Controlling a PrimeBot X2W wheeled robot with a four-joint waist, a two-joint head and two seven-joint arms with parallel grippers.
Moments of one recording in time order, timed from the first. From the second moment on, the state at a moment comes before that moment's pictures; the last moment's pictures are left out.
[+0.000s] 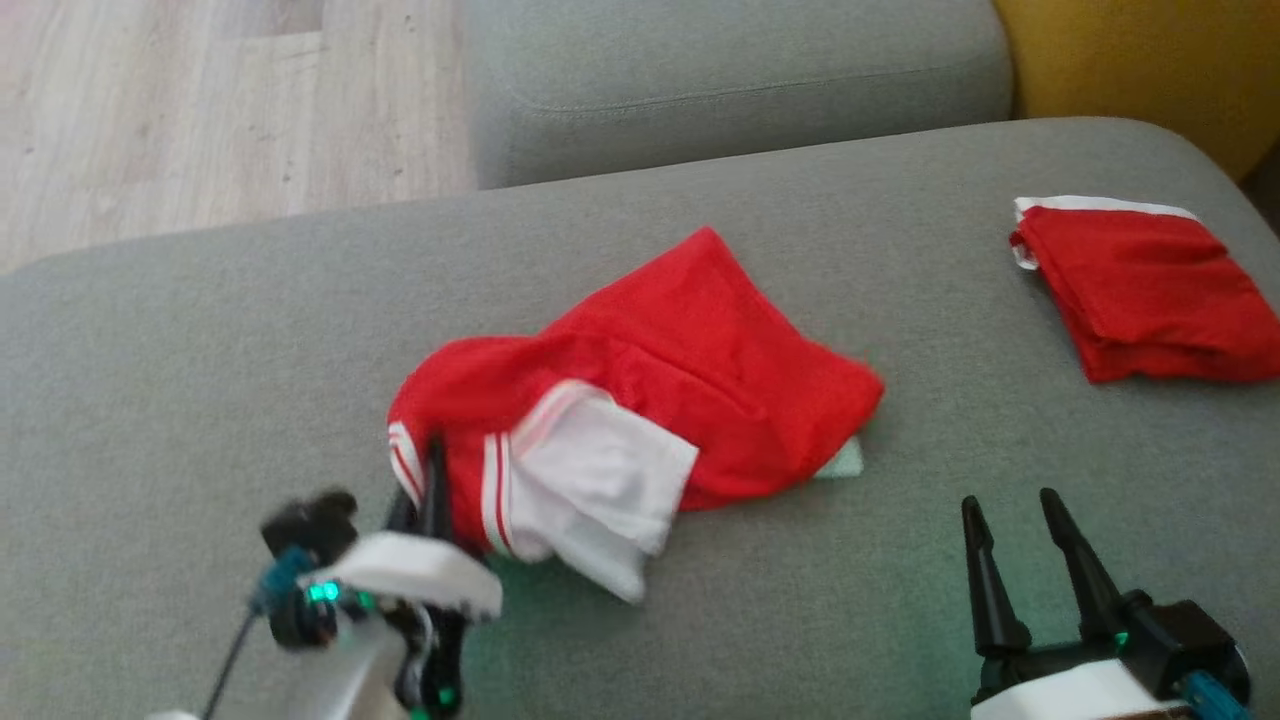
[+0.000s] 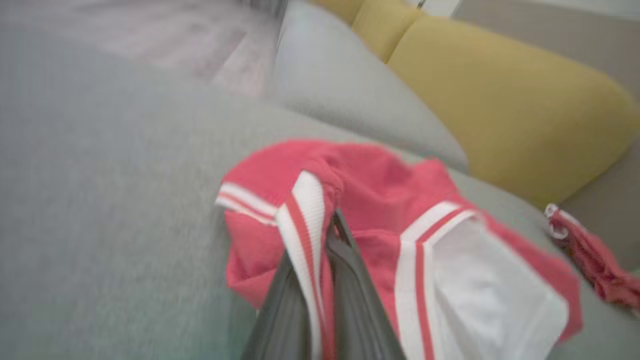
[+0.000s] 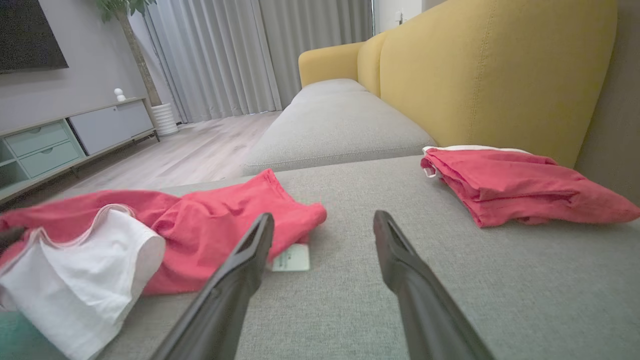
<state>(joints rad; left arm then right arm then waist) -0.31 0.07 -0.44 0.73 -0.76 -0.02 -0.24 0.17 -0.06 0.07 0.13 0.15 0.12 -0.26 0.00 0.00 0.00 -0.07</state>
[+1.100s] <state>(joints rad) -0.09 0.13 -0.61 0.45 0.21 -0.02 -0.25 0.17 -0.06 0.07 0.14 0.15 0.12 -0.26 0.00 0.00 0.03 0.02</state>
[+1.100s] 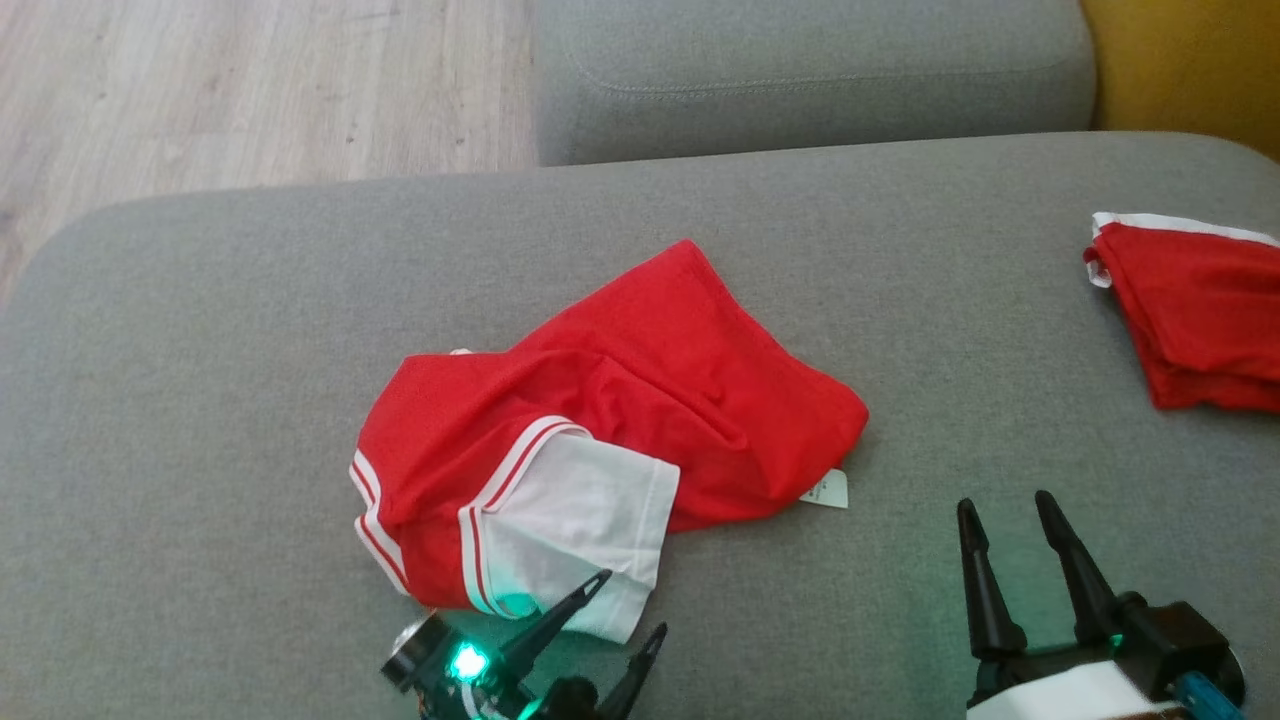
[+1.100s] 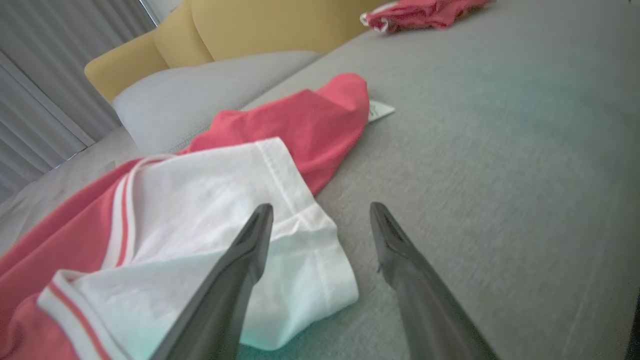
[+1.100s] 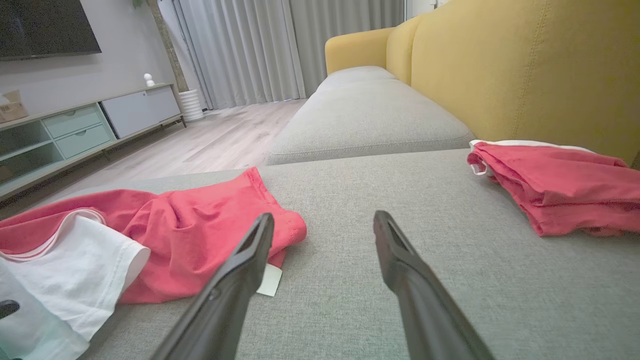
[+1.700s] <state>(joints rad) -0.34 0.07 -0.70 0.84 0.28 -0.03 -0.25 0.15 -0.06 0.09 0.15 0.16 0.12 -0.26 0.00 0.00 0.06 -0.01</state>
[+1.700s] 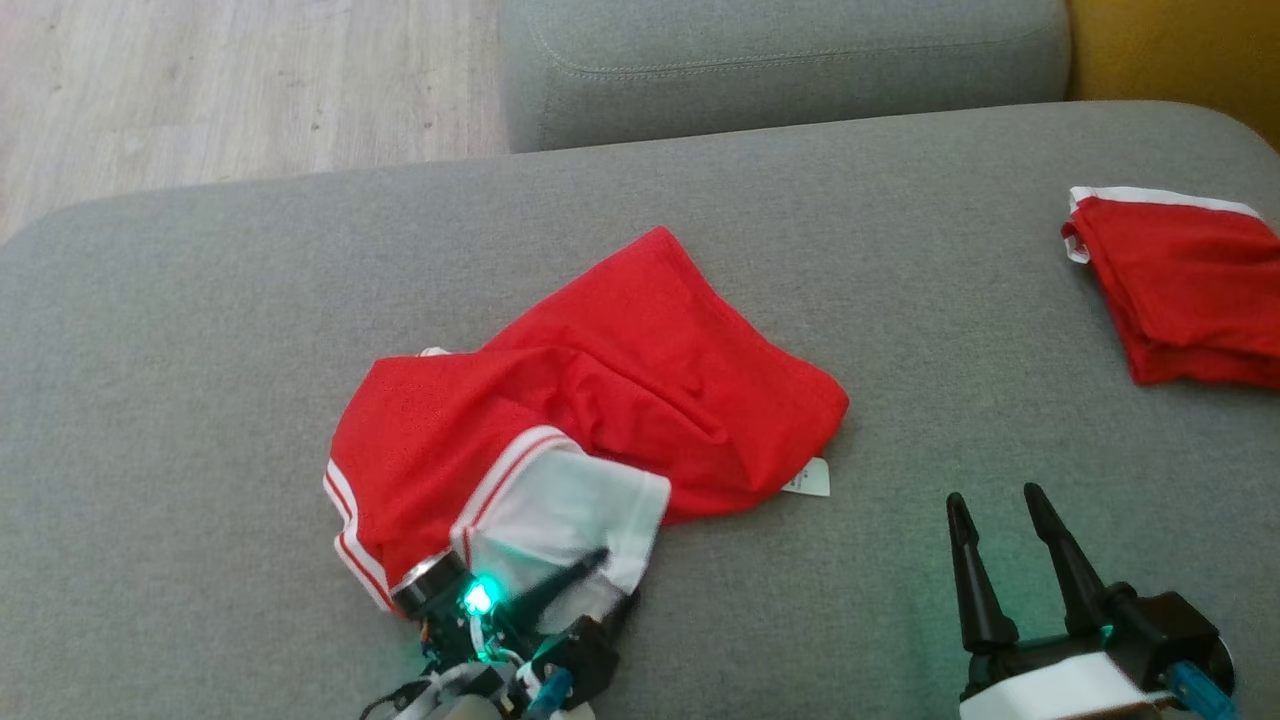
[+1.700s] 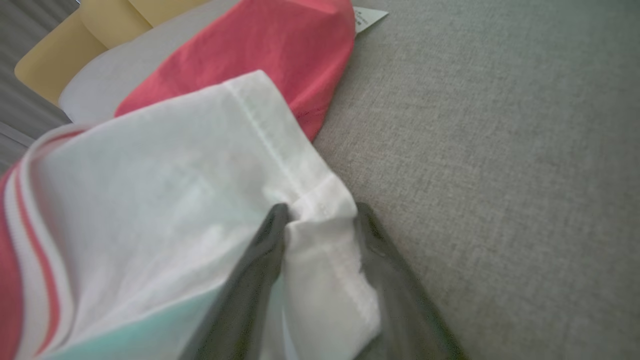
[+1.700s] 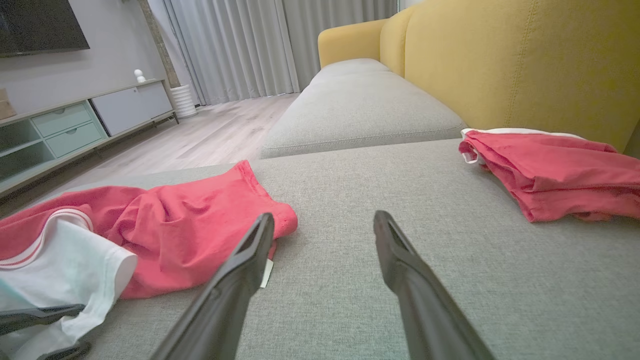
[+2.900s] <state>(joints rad) -0.14 0.41 -0.15 -0.02 -0.19 0.06 -0.18 0.20 -0.06 0.11 0.21 0.18 0.12 -0.26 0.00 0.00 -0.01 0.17</state>
